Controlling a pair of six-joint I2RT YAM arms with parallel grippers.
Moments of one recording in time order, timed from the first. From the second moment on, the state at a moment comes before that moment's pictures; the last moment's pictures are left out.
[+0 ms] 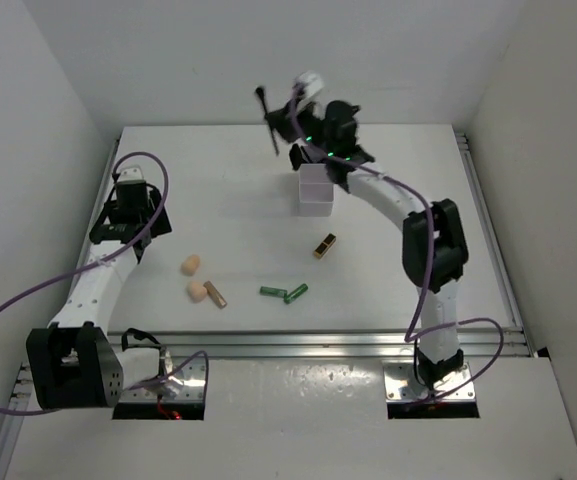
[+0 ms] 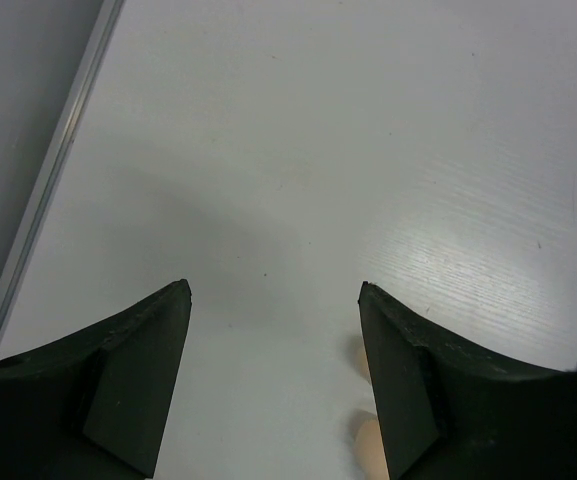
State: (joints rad) left arm 0.05 1.17 0.89 -0.40 -0.32 -0.19; right arm 0.54 2.12 1.72 0.33 -0.37 0.03
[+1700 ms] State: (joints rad) left arm 0.00 1.49 0.97 -0.48 0.02 0.18; right arm 0.29 2.03 1.19 0.96 -0.35 0.09
